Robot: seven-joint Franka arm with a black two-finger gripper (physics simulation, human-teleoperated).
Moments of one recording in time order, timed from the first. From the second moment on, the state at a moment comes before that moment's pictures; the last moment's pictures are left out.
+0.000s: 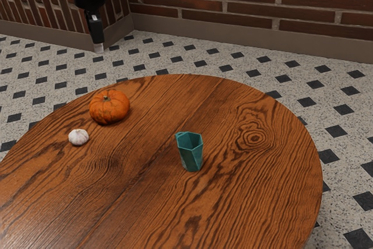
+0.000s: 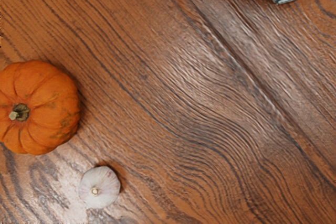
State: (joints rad) arm 0.92 0.28 -1.12 -1.29 0.44 1.43 0.58
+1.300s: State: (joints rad) arm 0.84 0.60 -0.92 -1.44 0.58 1.60 1.02
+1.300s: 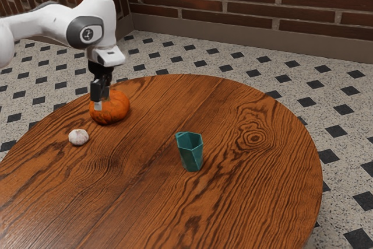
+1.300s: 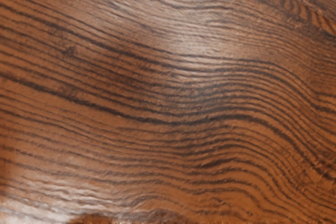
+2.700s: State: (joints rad) arm 0.61 0.87 -0.92 -1.39 0.56 1.85 1.52
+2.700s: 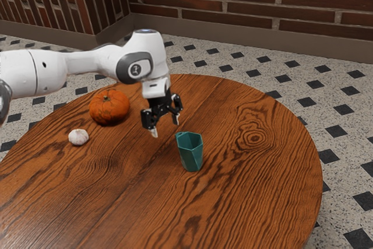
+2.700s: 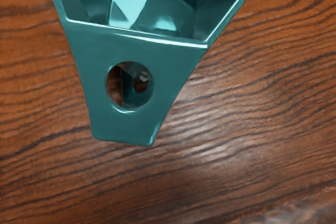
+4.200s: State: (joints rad) arm 0.61 0.93 -0.97 -1.45 0.54 2.18 1.61
